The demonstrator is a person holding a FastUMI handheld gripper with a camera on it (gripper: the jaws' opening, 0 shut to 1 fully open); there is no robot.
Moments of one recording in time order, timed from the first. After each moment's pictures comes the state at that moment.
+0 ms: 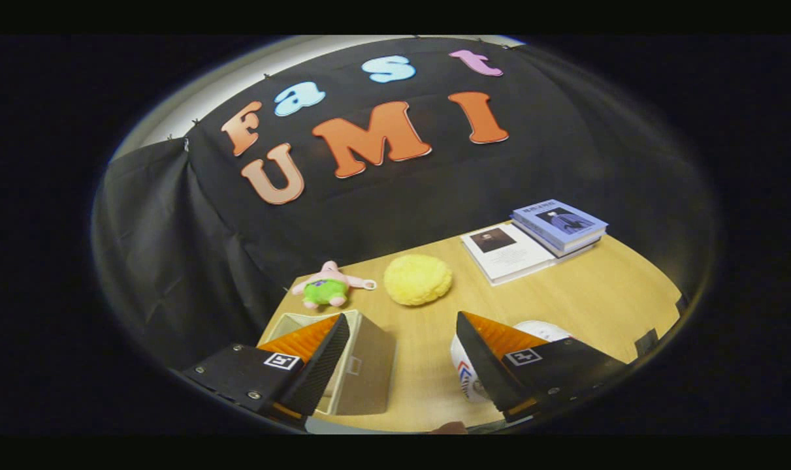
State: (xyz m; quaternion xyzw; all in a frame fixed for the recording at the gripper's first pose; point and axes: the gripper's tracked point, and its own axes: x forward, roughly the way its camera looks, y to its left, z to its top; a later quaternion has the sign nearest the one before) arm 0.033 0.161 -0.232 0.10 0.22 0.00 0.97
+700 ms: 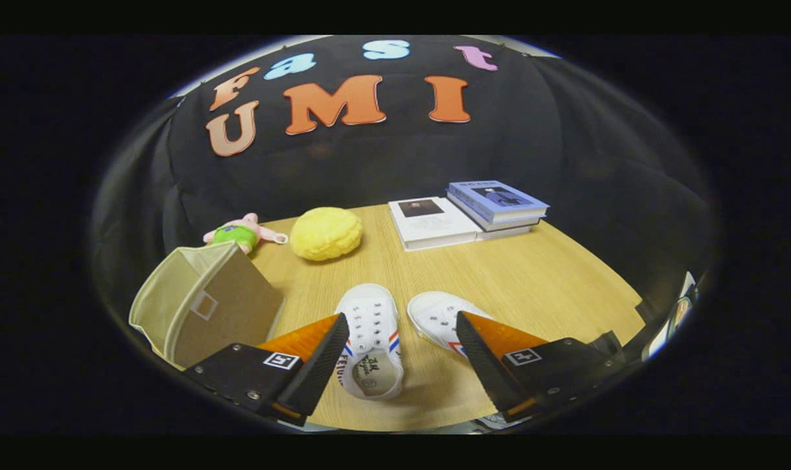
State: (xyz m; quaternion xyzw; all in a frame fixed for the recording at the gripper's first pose) arm 0.012 0.072 -0.357 -0.01 0.28 -0.08 0.96
